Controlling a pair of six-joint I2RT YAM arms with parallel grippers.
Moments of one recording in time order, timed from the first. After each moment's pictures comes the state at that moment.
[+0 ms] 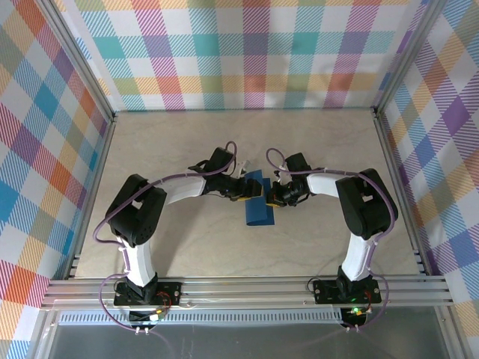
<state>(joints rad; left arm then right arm) -0.59 1.87 1.14 -0.18 0.67 -0.58 0.40 1.86 0.98 -0.31 -0.60 0.46</state>
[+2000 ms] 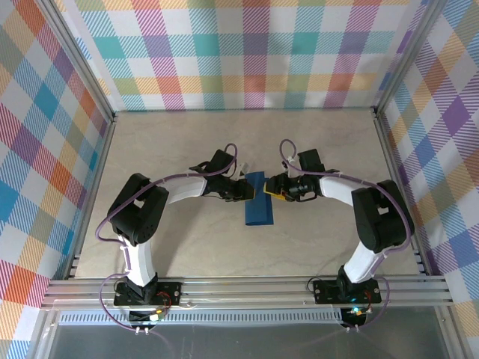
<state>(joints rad) -0.59 1.88 1.14 -0.22 0.58 -0.56 0.34 1.71 0.90 -0.18 -0.74 0.52</state>
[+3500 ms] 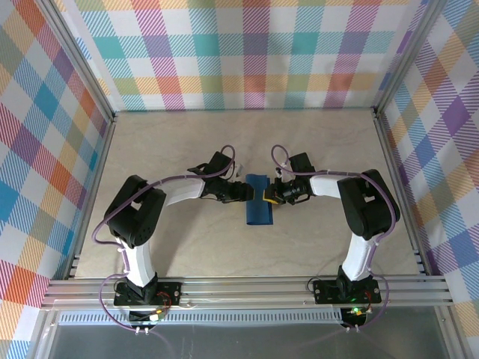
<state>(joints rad) -0.59 1.86 1.12 -0.27 0.44 -0.55 0.37 1.85 0.94 -0.17 -0.71 0.56</state>
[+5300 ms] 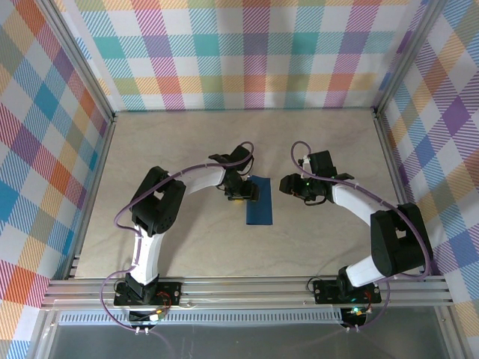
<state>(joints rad) -0.66 2.08 1.46 -0.65 0.27 -0.49 0.30 1.48 0.83 -0.31 -0.41 0.49</state>
